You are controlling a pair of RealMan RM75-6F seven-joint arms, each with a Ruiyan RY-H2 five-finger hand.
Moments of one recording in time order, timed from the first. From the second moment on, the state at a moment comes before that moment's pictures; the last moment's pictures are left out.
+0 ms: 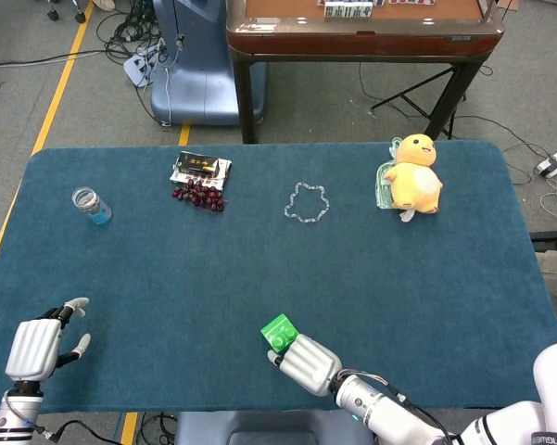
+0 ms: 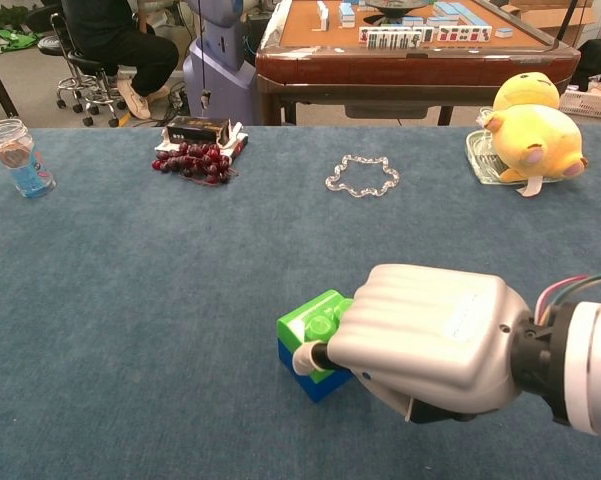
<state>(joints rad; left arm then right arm) -0.11 -1.30 -0.03 -1.56 1.48 1.46 0.15 0.82 -1.47 -0.14 -2.08 -1.05 0.99 -1.21</state>
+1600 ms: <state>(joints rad) -0.12 -1.30 -0.03 -1.59 1.48 1.45 0.17 0.75 -1.33 -0.17 -2.04 -1.06 1.07 -0.99</state>
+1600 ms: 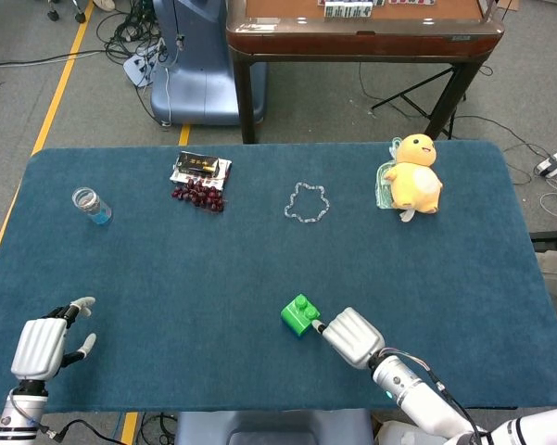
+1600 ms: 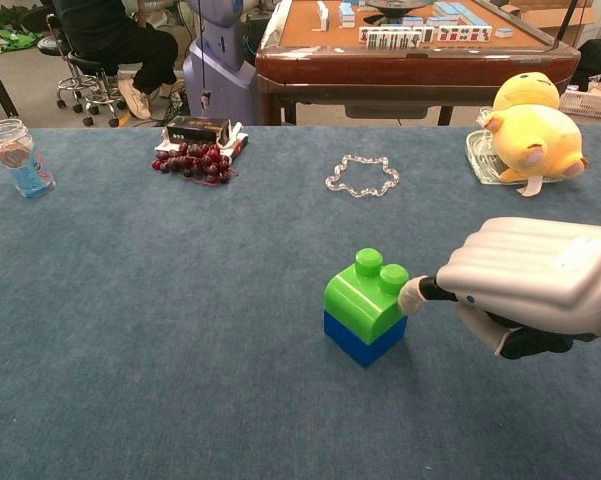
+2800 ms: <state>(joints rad) -0.12 -1.31 -0.02 -1.57 1.48 1.44 0.16 0.76 -1.15 0.00 -2.09 -1.19 0.97 -0.60</state>
